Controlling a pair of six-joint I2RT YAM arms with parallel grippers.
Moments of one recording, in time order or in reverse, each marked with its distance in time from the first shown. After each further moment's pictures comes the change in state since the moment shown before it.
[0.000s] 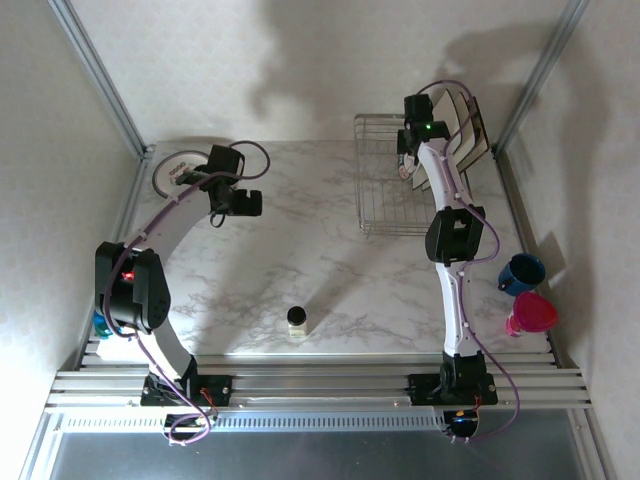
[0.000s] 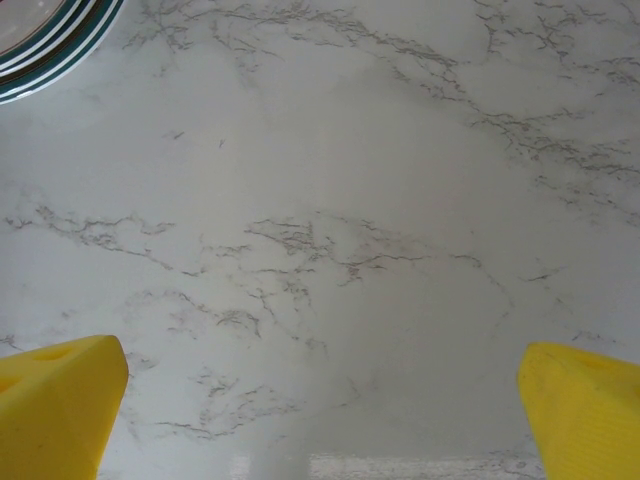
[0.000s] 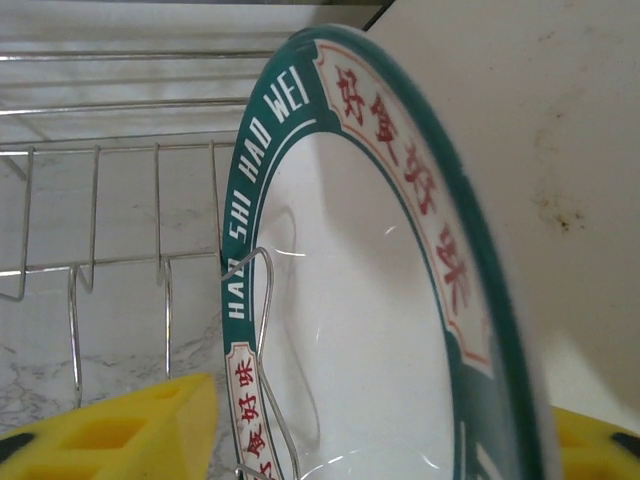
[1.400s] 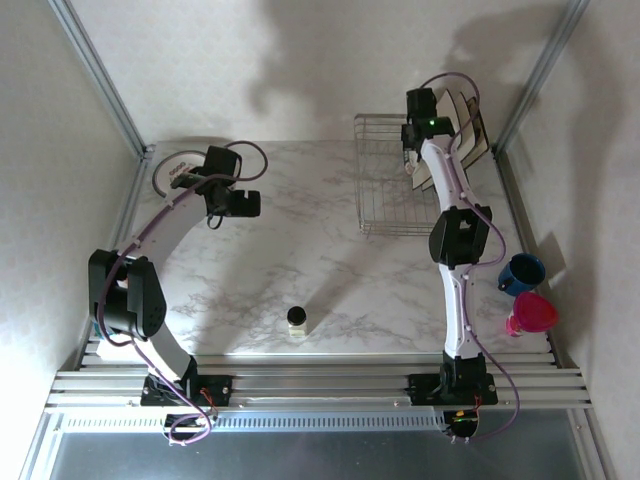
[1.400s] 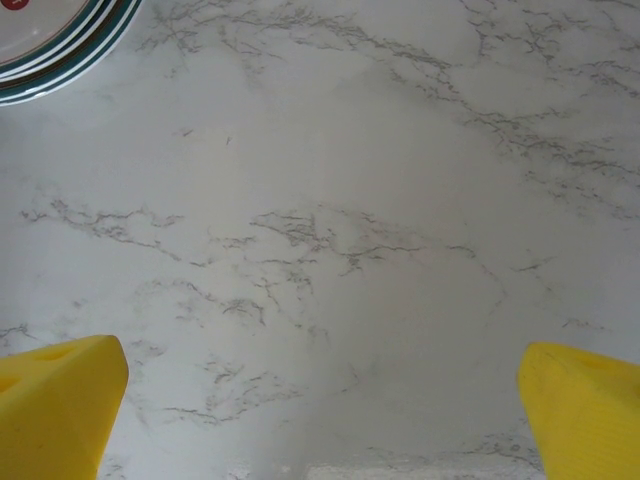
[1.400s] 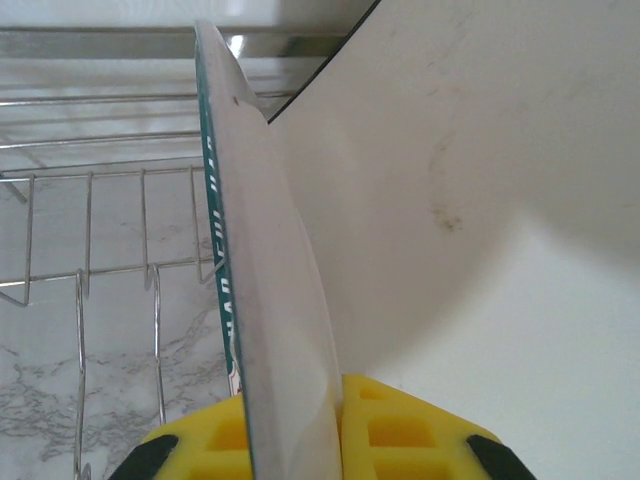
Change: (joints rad) left arm 0.000 -0.053 -0.032 0.002 0.000 0.000; right arm 0.008 -0.124 -0.093 0.009 0.065 -0.006
